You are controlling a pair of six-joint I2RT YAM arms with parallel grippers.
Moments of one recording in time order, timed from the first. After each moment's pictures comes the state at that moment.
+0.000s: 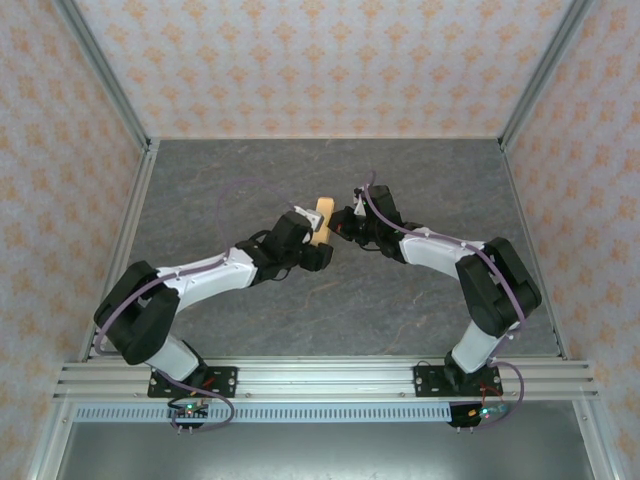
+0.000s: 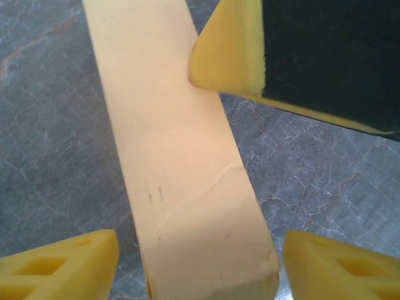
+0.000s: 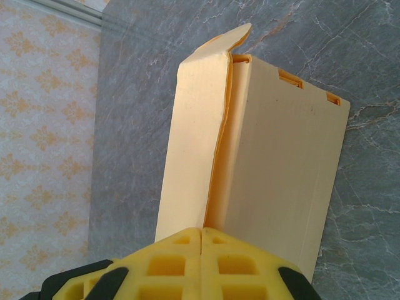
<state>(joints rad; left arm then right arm) -0.68 1.54 0.89 -0.12 -0.06 -0.31 0.54 1.68 0.94 0.14 -0.36 0.91</state>
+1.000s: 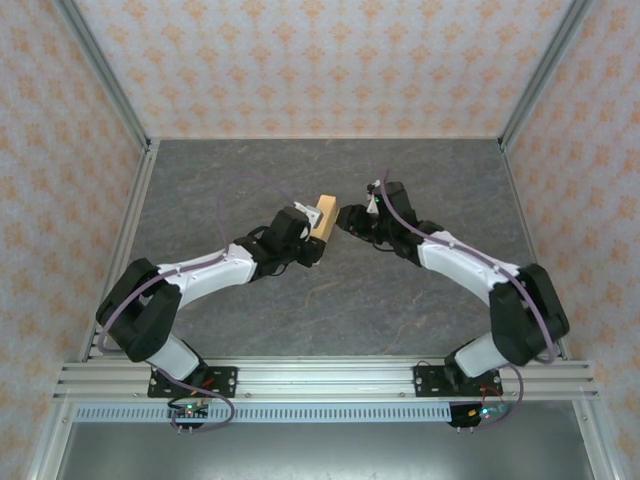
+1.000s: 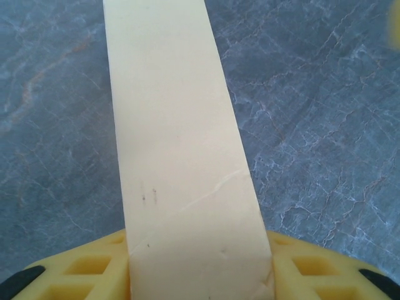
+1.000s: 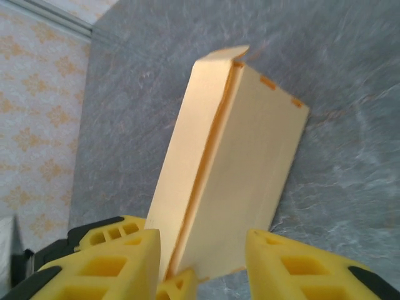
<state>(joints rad) -0.64 1.54 0.91 -0.13 -0.05 -0.22 0.52 1.45 0.94 -0.11 -0.25 0.79</state>
